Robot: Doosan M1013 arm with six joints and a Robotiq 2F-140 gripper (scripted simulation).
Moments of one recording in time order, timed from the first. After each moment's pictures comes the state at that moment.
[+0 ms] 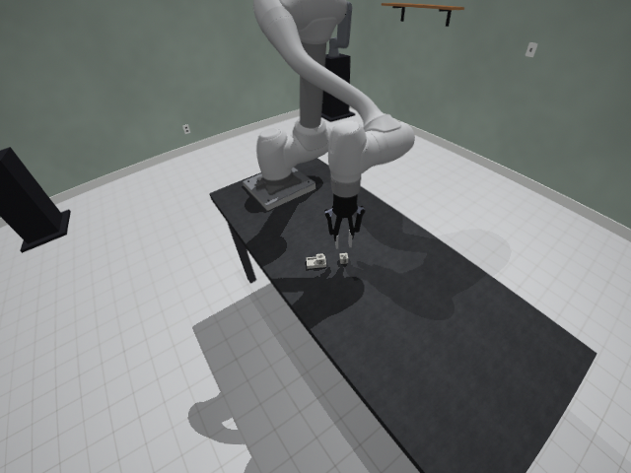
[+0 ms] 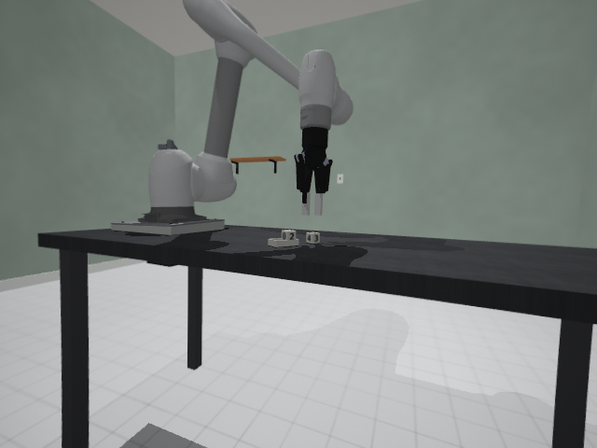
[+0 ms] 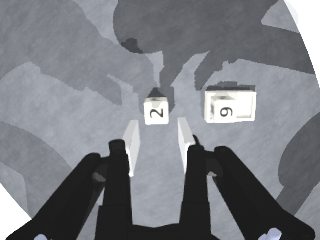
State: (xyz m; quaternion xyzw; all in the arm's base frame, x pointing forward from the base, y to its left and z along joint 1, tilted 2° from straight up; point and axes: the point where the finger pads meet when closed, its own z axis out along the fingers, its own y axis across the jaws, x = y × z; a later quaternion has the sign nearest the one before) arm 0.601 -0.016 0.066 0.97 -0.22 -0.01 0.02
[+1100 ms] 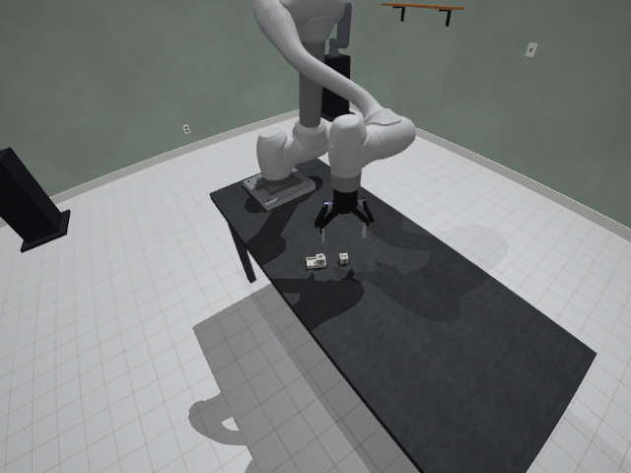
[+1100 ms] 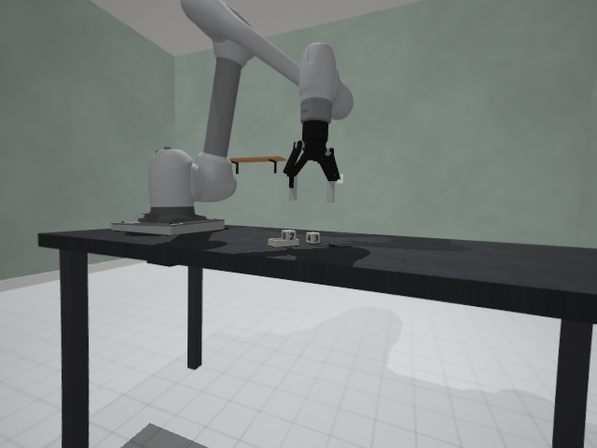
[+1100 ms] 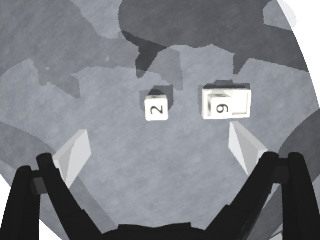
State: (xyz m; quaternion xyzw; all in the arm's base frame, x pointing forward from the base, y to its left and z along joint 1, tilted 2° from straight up) arm 0.601 -0.015 0.084 0.97 -0.22 -0.01 0.02
